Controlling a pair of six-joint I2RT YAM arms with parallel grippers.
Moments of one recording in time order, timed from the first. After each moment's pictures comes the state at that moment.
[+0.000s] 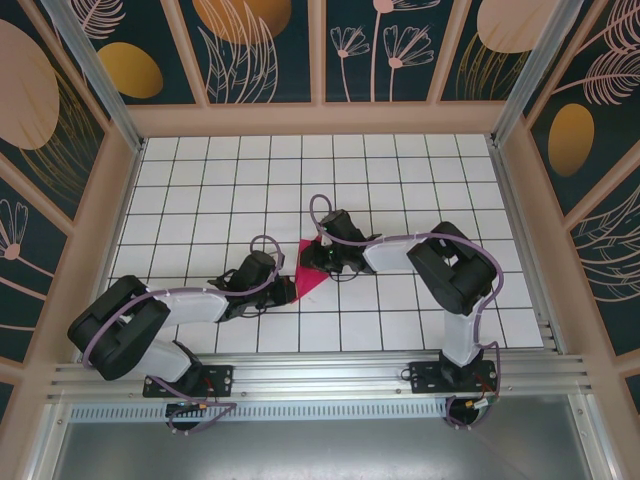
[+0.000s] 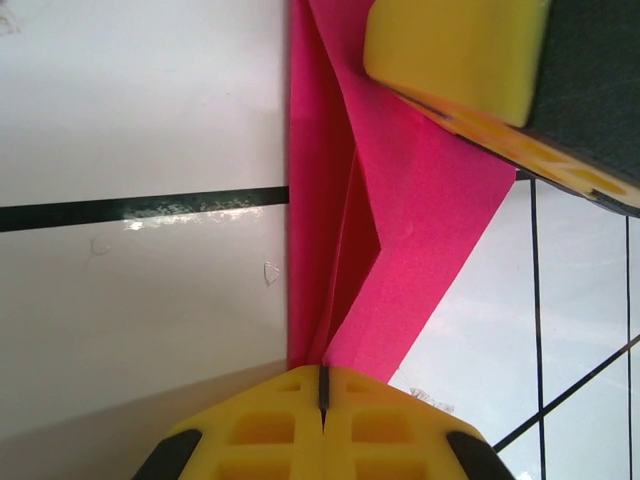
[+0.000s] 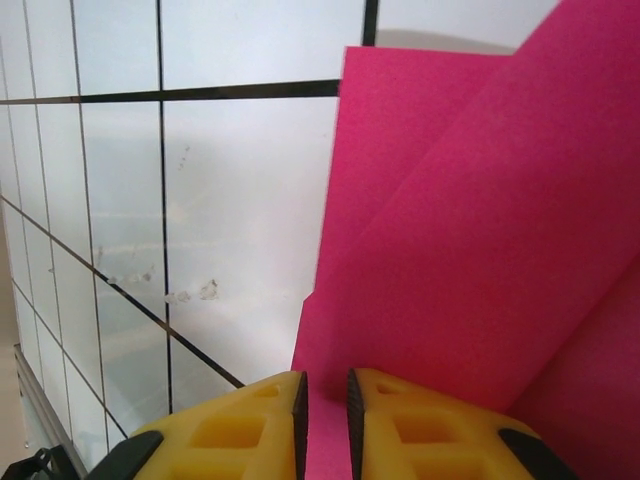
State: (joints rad) left arm -0.71 1.44 0.41 0.18 0.22 -0.84; right arm 0.76 1.90 0.96 0.11 -0.40 0.85
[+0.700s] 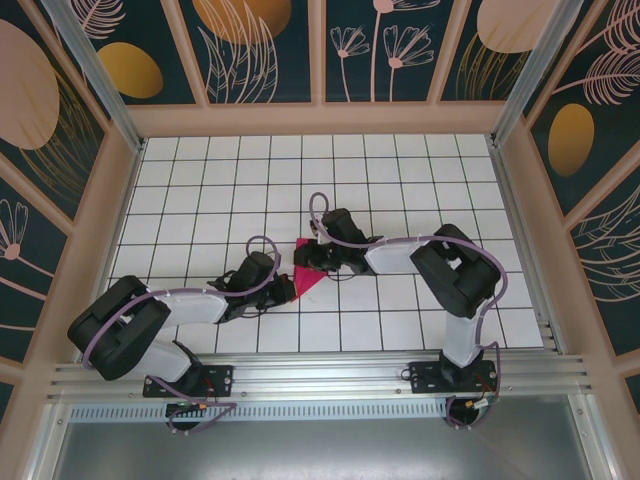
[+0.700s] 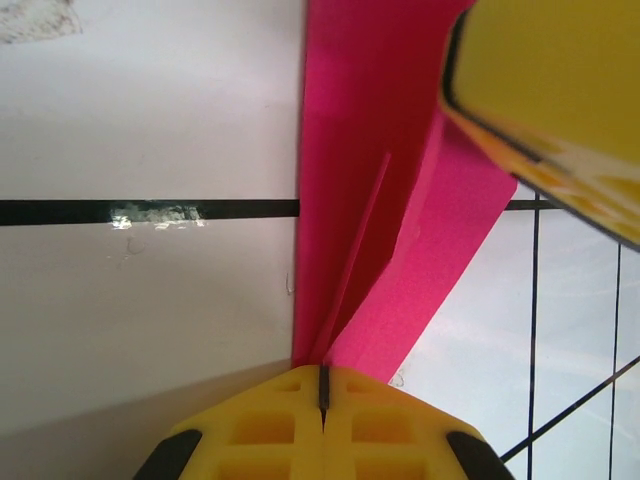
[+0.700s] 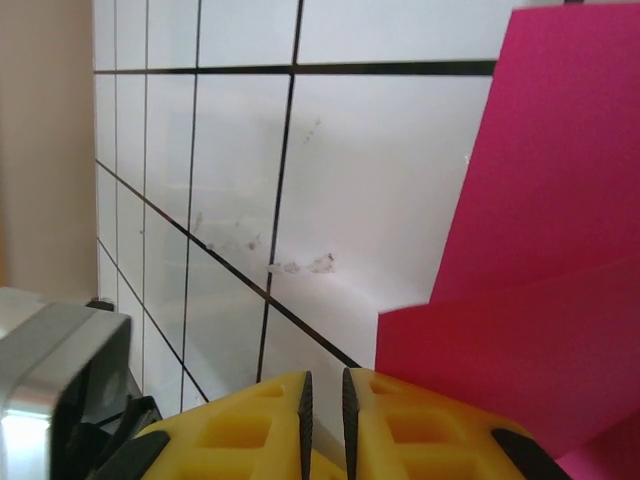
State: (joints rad) left arm -0.71 1.44 0.40 0.21 0.20 -0.92; right arm 0.77 1.88 0.93 0.23 -0.50 0.87
